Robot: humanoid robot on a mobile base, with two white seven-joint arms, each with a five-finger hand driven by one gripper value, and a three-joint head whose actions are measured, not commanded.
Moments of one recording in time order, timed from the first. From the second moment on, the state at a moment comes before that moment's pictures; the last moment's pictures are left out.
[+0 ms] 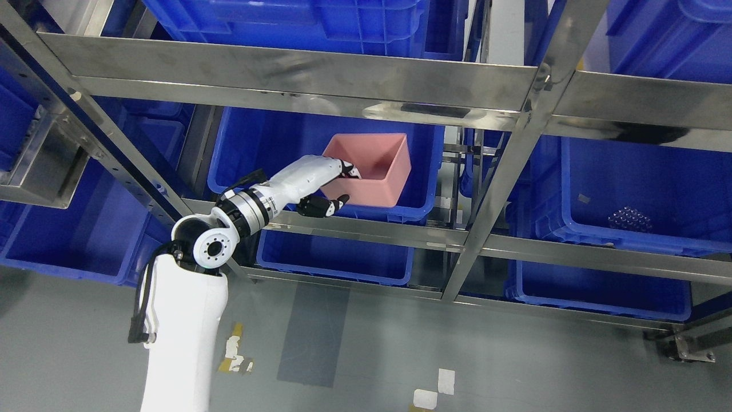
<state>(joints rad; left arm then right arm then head) -0.55 0.00 -0.01 -1.35 -0.87 -0.49 -0.71 0.00 0.00 -0.04 0.00 0.00 -0.06 -0.02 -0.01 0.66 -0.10</state>
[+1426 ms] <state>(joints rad) -0.27 0.00 -0.13 -1.34 -0.06 -0.40 -0.04 0.00 0.00 -0.04 0.00 0.00 -0.06 -0.02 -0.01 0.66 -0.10</state>
